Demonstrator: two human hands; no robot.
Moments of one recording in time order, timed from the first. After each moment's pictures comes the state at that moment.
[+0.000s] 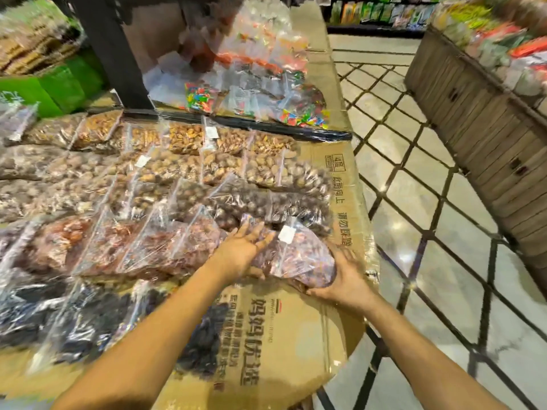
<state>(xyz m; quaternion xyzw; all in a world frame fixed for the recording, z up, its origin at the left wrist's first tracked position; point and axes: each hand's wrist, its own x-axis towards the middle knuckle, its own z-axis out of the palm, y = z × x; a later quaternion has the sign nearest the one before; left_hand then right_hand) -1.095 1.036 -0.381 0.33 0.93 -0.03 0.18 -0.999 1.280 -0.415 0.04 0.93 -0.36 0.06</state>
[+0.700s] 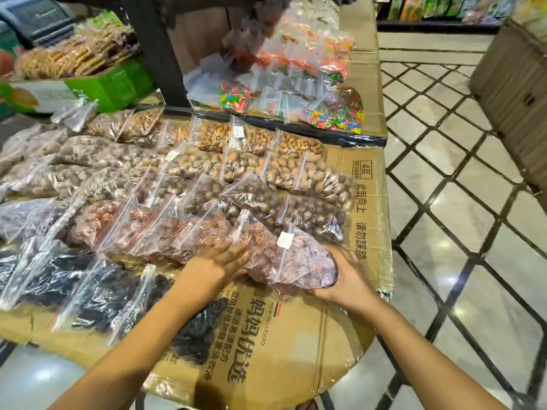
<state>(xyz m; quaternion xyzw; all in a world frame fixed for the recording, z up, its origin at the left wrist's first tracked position) -1.031 0.988 -0.374 0.33 0.94 0.03 -0.08 -1.026 1.292 -0.413 -0.06 0.91 -0.40 0.06</state>
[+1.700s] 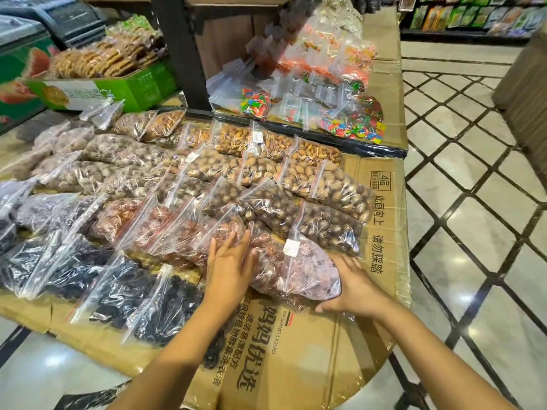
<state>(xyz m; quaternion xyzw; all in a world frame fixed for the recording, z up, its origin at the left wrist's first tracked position) -1.030 1.023 -0.388 0.00 0.95 0.27 -0.12 -1.048 1.287 -0.398 -0.13 0.94 -0.24 0.20</state>
